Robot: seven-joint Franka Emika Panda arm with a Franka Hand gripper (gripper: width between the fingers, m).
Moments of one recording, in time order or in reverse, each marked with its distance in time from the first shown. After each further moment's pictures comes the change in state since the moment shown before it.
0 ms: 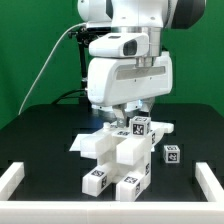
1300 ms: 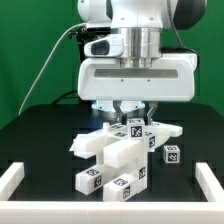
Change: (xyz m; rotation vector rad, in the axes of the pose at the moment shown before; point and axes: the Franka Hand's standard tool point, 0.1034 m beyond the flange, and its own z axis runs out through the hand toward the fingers) arm 0.001 0.000 0.001 0.023 0.021 1.010
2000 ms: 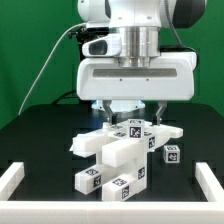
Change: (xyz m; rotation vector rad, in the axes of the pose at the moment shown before) arm 0.006 0.005 -0.003 0.001 0.003 -0.128
